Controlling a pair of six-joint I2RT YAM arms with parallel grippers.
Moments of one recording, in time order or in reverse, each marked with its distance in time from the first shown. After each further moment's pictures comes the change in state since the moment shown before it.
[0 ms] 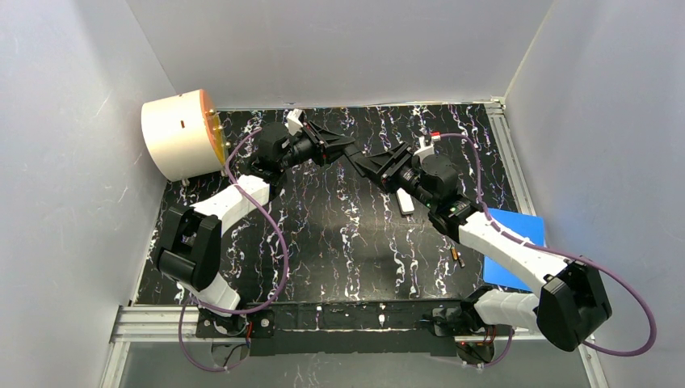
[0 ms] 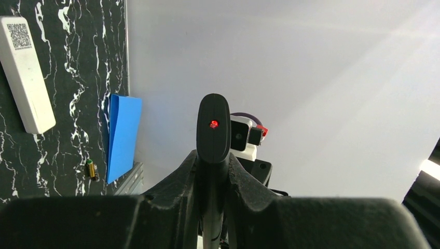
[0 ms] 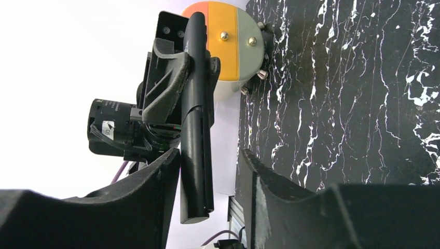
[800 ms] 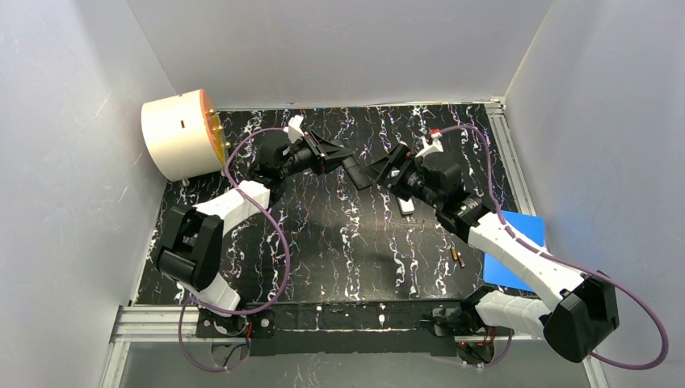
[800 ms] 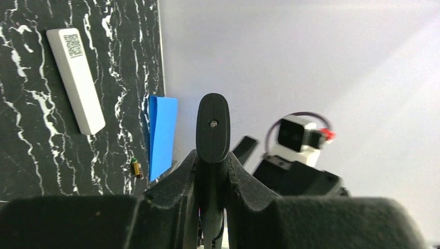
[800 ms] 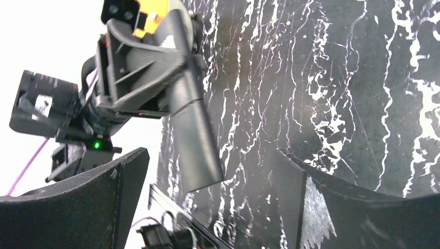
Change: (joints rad) left arm 0.000 0.000 -0.082 0.003 0.000 0.179; right arm 0.004 -0.058 0.129 -0.366 0.027 -0.363
